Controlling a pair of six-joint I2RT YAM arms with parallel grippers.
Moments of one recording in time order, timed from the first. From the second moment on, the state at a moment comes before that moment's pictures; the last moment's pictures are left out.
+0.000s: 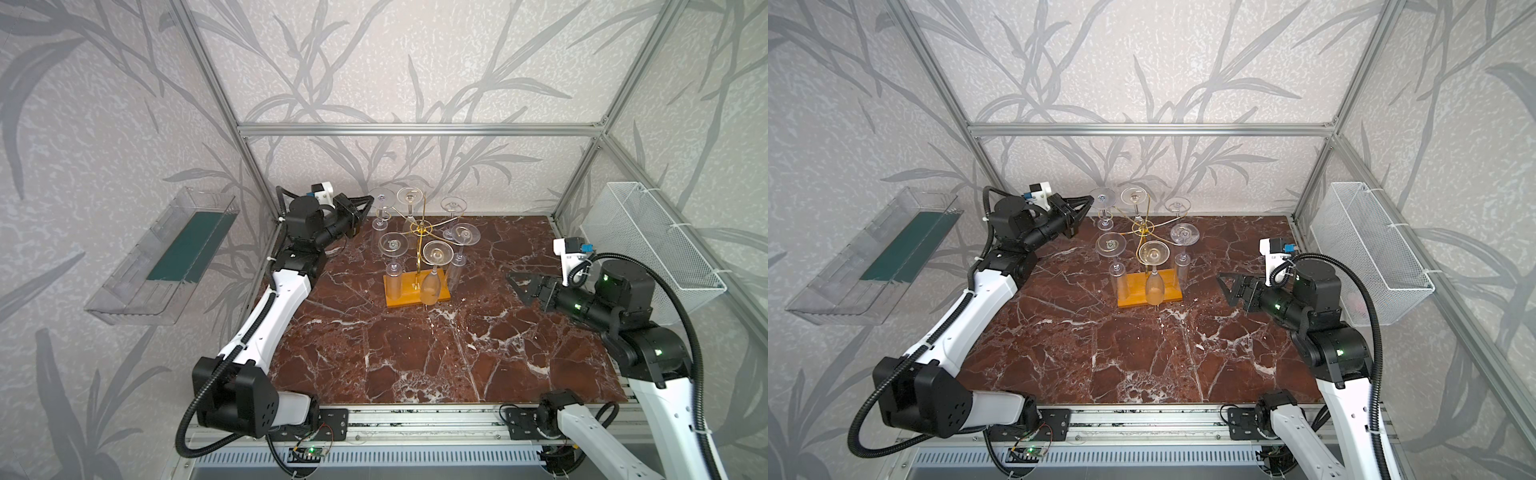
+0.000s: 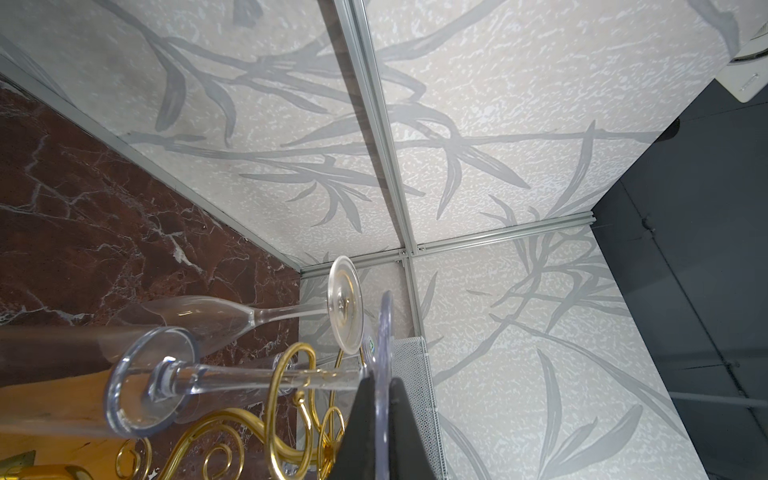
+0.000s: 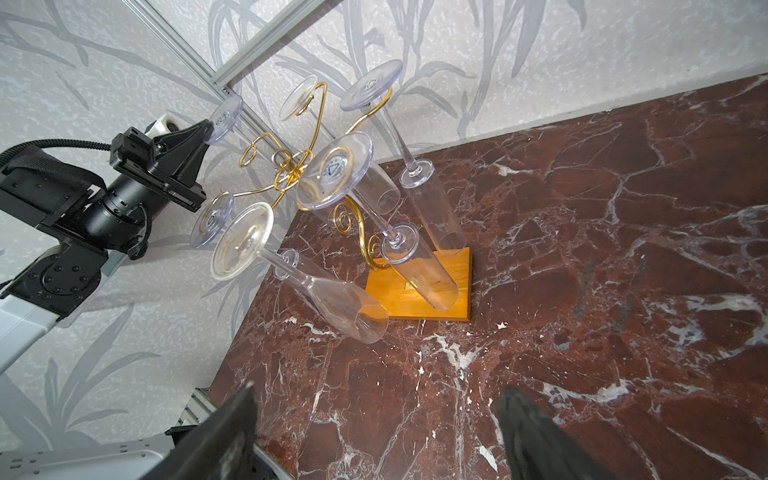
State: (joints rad) left arm -0.17 1.37 1.25 0.12 0.51 -1.34; right arm 0.15 0.76 1.16 -0.81 -0.47 0.43
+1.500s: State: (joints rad) left arm -0.25 1.11 1.06 0.04 0.41 -1.32; right arm 0.15 0.77 1.14 -0.79 -0.48 0.44
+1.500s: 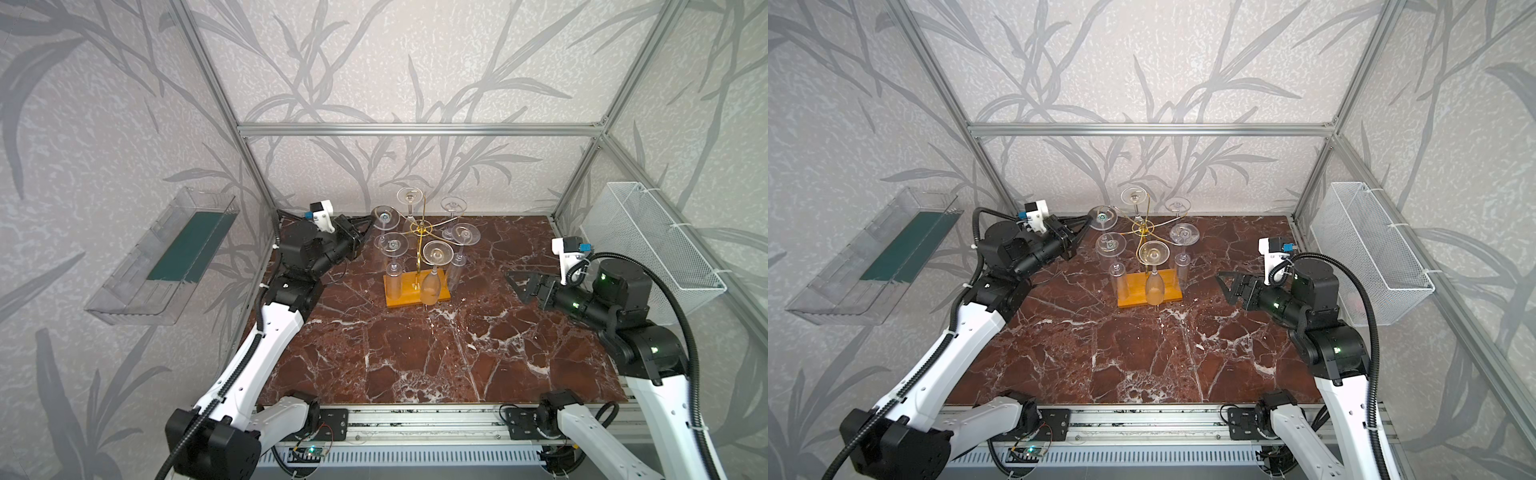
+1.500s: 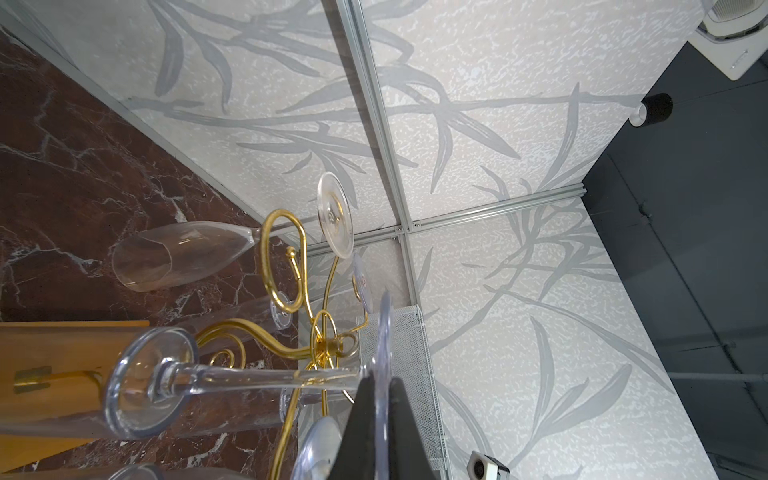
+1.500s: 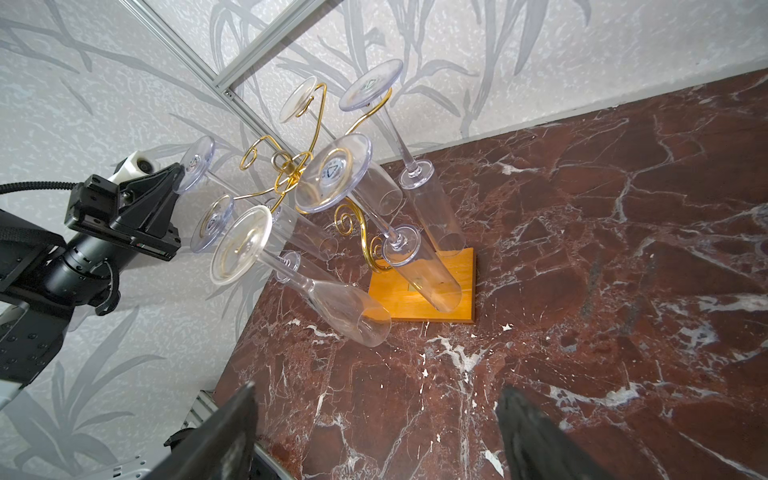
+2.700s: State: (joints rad) left arm -0.18 0.87 1.22 -0.38 0.30 -0.72; right arm 0.15 0.90 1.32 -0.77 -0.61 0.43
